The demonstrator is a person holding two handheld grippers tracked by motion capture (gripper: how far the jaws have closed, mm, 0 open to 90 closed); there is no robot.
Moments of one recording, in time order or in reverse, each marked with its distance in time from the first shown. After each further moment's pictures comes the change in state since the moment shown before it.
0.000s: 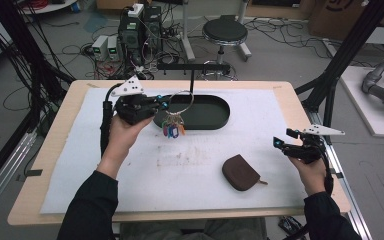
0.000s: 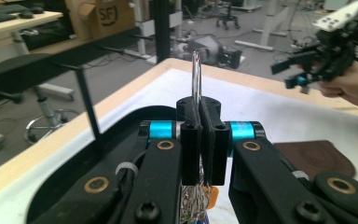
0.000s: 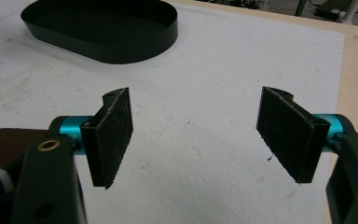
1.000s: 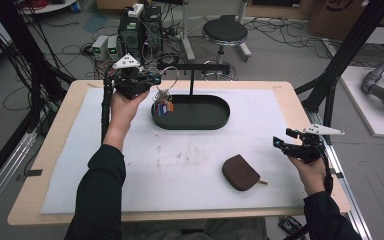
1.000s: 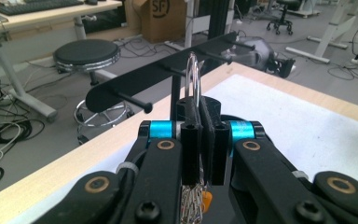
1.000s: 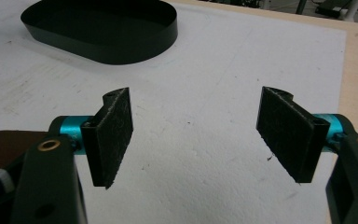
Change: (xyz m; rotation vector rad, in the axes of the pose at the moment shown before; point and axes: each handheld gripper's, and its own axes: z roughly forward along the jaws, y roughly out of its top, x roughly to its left) left arm 0.075 0.008 0.025 0.026 0.176 -0.097; right arm -0.001 0.000 0.002 0.003 0.005 0.015
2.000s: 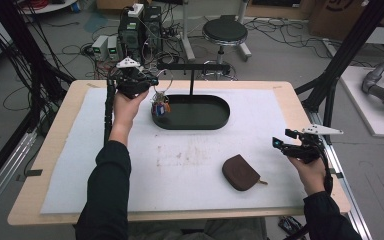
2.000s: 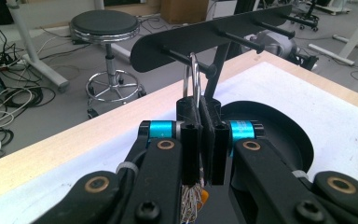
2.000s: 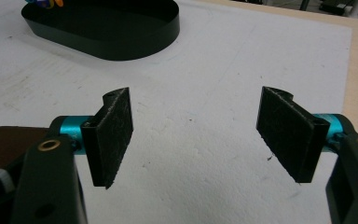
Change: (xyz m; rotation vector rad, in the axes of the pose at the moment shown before) left arm 0.026 -0.020 0.021 0.063 0.073 -0.095; right arm -0.001 -0.001 0.002 0.011 0.008 -0.010
